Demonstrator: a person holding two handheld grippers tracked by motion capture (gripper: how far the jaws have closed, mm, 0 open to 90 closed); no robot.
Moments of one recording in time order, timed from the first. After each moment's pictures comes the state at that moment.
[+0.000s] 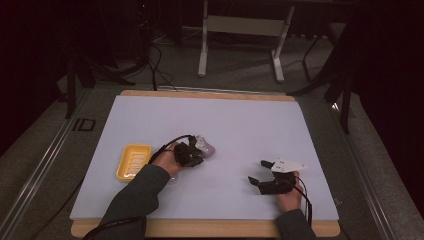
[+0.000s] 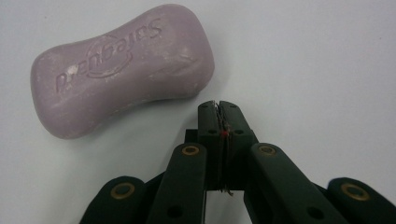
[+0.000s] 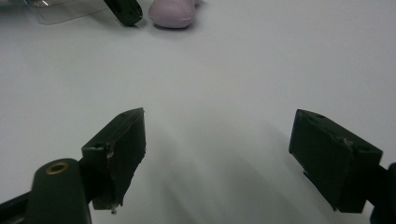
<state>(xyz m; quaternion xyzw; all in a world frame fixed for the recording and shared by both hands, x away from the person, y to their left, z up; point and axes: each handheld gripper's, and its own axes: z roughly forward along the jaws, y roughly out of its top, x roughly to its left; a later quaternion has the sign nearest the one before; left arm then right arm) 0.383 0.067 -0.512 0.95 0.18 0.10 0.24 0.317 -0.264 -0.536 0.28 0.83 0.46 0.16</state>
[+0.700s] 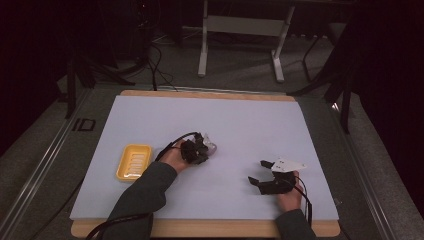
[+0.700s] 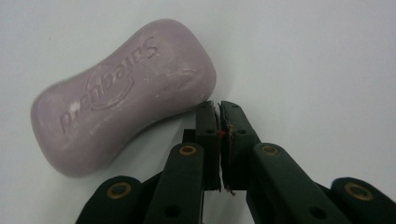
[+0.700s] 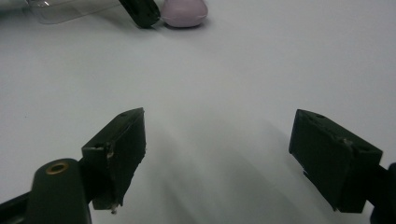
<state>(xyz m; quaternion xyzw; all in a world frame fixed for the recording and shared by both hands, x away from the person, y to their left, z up) 0.395 0.046 -0.510 0.95 0.20 0.11 0.23 0.318 -0.264 -0.536 0.28 0.83 0.46 0.16</state>
